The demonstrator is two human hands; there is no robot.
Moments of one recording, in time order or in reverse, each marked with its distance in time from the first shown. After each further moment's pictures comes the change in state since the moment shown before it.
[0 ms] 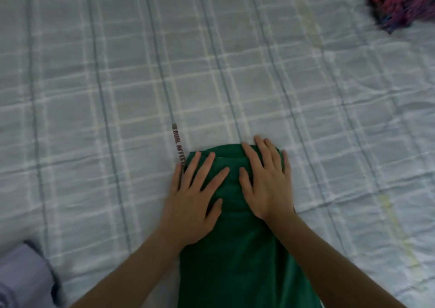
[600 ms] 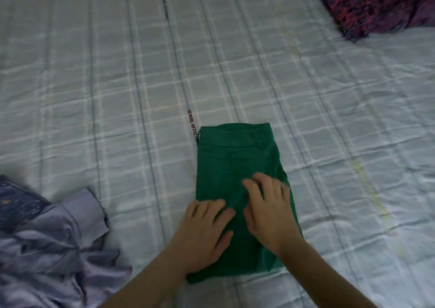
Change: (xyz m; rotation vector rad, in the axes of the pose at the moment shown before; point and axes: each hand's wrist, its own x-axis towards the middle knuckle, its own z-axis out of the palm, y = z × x) left_hand -0.139 0.071 -0.024 0.004 0.126 0.247; right_hand -0.154 -0.034 -0.054 0.002 0.195 -0.234
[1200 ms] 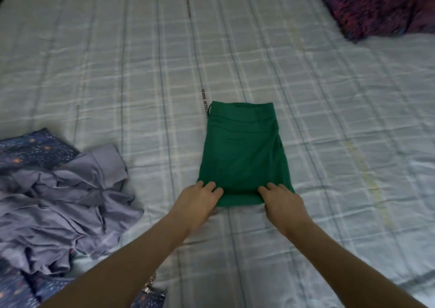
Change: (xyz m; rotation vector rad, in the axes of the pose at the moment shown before) left_hand -0.038 0.029 -0.004 0.202 -0.355 -0.119; right_hand -0.080 0.013 0.002 -0.164 -0.446 0.056
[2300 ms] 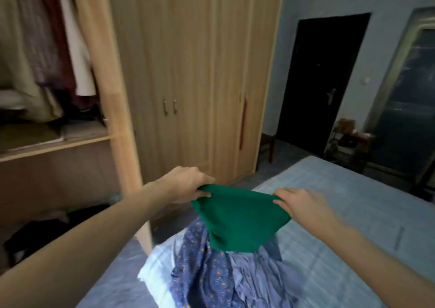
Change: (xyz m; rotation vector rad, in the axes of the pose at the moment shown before) left_hand -0.616 -0.004 -0.382 0.077 0.290 -0.991; right_hand -0.187 -0.382 -0.444 -0.220 0.783 -1.175
